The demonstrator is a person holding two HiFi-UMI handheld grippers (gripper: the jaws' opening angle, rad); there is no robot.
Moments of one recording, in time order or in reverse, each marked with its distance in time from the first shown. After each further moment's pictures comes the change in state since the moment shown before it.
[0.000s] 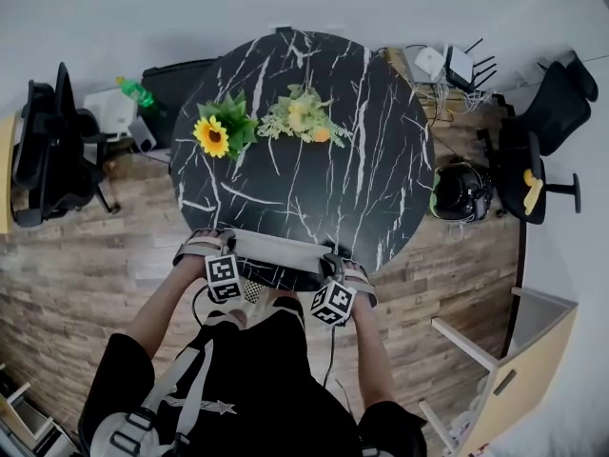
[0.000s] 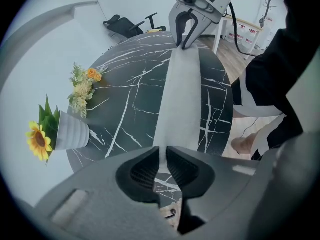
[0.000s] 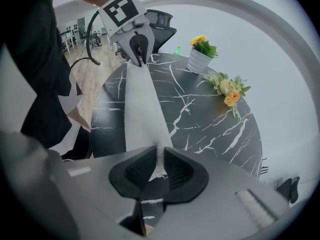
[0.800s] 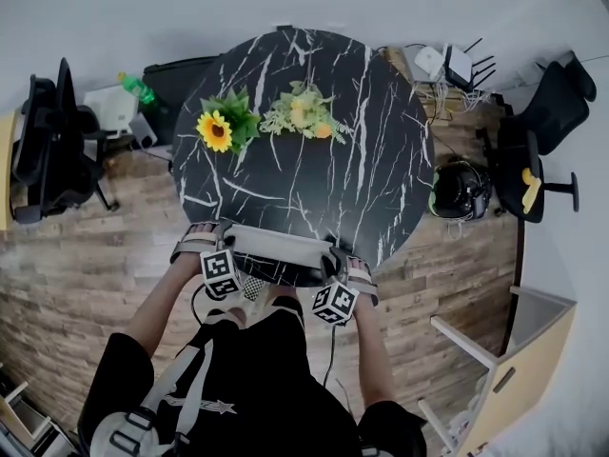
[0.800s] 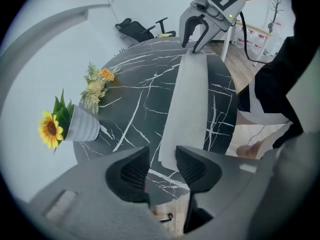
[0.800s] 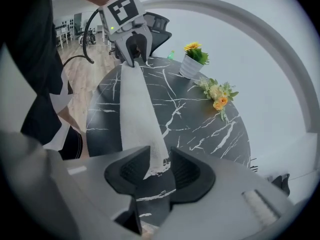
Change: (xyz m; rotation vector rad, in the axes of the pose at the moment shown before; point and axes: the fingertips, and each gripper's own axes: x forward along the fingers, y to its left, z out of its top) left arm -0.011 0.012 -0.007 -0.088 -0.041 0.066; right arm -0.012 -0.011 0.002 0.008 -0.025 -0.122
